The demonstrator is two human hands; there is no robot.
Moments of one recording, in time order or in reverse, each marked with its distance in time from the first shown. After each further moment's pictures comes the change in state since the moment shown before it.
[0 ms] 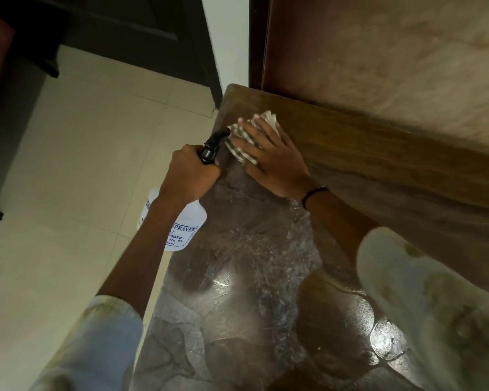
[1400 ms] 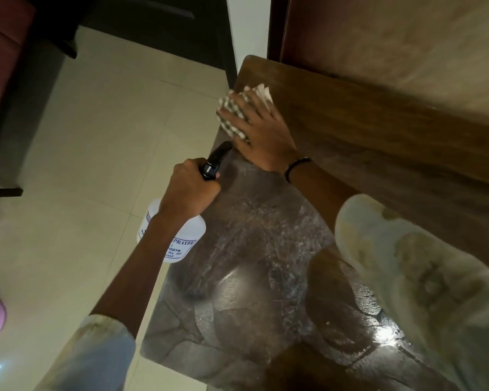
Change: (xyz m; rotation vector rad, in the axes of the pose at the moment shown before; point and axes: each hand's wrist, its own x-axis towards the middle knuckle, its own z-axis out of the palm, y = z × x) left_hand -0.049 -0.057 0.006 0.047 0.032 -0.023; right_hand 0.026 -0.042 0.005 0.009 -0.072 -0.036
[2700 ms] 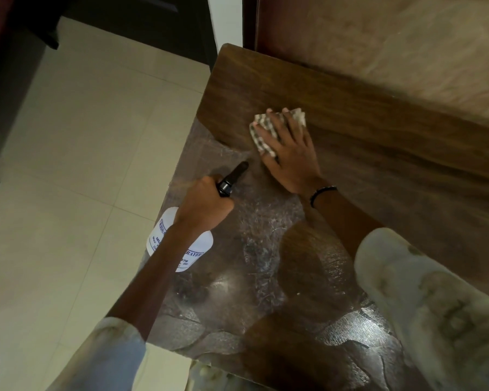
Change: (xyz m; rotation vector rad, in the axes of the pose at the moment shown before) left_hand -0.055 -0.002 0.058 0.018 -0.163 0.038; right_hand -0.120 0.030 -0.004 0.059 0.002 0.214
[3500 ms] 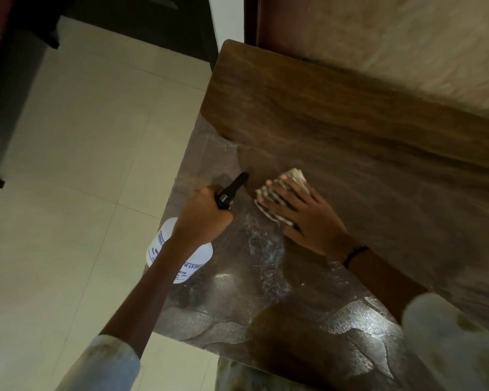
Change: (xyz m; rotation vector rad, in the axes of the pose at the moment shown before) left_hand -0.029 -0.013 -0.001 0.005 -0.031 0.031; right_hand -0.125 -0.005 0.006 -0.082 -0.115 -0.321
